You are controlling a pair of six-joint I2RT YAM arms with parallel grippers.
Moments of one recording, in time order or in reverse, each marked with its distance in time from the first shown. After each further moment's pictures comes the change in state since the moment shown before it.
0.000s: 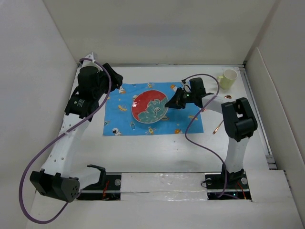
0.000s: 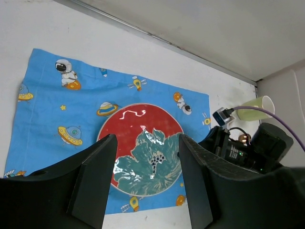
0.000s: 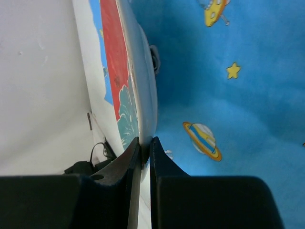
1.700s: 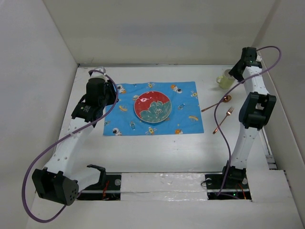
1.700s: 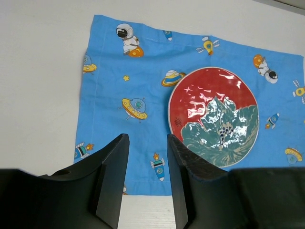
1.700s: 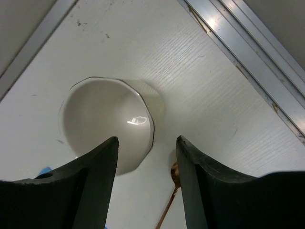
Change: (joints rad) left arm -0.009 -0.031 -0.209 -0.013 -0.116 0.225; right arm -0.523 0.234 0.829 -0.746 1.012 -0.284
